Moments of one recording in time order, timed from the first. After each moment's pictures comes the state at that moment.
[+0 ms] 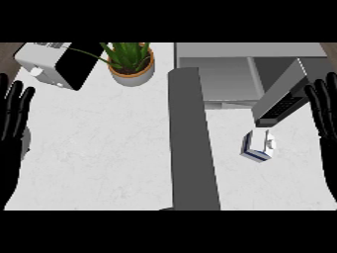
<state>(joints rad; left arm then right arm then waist) -0.01 0.14 0.01 -2.10 0.04 0.00 0.00 -0.04 -0.13 0.02 -2.10 0.03 0.02 0.00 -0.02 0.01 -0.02</state>
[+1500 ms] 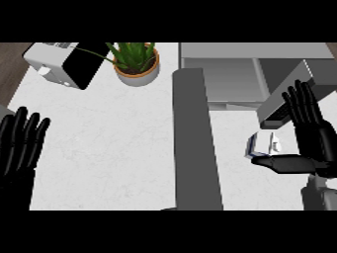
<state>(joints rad) 0.19 0.05 -0.06 -2.17 0.05 -0.04 0.02 -0.10 -0.12 -0.13 -1.59 -0.11 0.13 -0.17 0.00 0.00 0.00</state>
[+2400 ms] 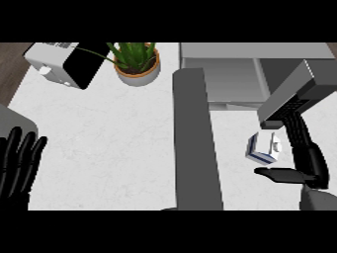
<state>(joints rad) 0.32 0.02 -0.12 -2.28 0.03 -0.07 0.03 -0.12 -0.17 -0.22 -1.05 -0.02 0.17 -0.58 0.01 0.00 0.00</state>
